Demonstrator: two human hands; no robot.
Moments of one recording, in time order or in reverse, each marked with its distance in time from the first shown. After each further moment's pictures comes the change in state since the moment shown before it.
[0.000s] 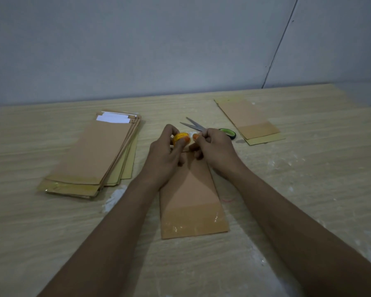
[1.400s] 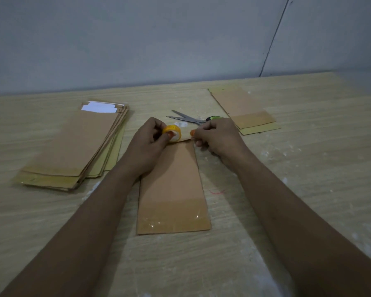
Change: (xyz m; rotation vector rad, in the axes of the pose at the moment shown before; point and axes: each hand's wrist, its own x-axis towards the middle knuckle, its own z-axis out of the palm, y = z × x) left_hand 0.007 -0.012 -0.004 -0.021 -0.053 -0.028; right_hand -0.003 -0.002 -0.029 0.131 0.006 0.176
